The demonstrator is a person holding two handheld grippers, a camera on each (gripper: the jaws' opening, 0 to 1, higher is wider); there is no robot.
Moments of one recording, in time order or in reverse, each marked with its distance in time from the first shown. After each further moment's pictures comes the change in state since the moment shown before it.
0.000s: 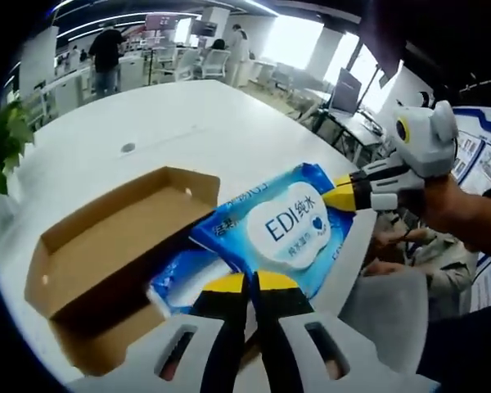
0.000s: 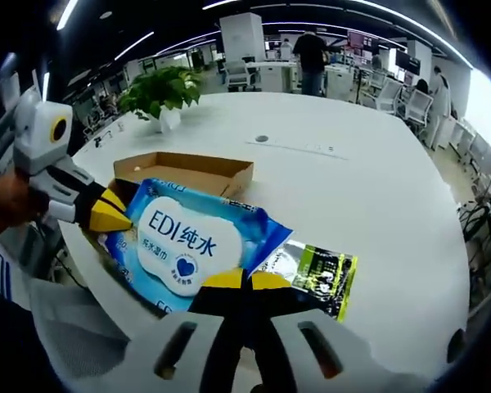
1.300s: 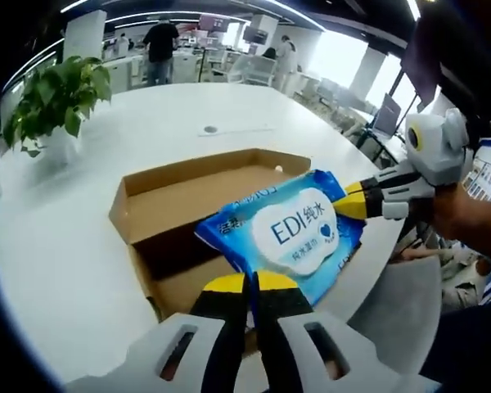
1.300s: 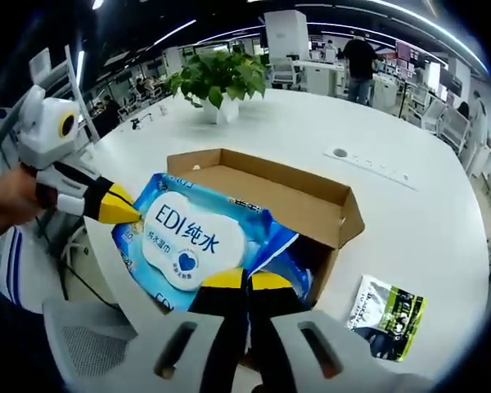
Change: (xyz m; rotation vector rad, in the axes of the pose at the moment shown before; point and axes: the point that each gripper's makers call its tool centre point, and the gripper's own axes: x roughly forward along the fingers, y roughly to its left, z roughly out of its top) left arm -0.104 0.099 -0.064 -0.148 -0.061 0.175; right arm 0.057 0.146 0.036 -0.138 0.021 0.168
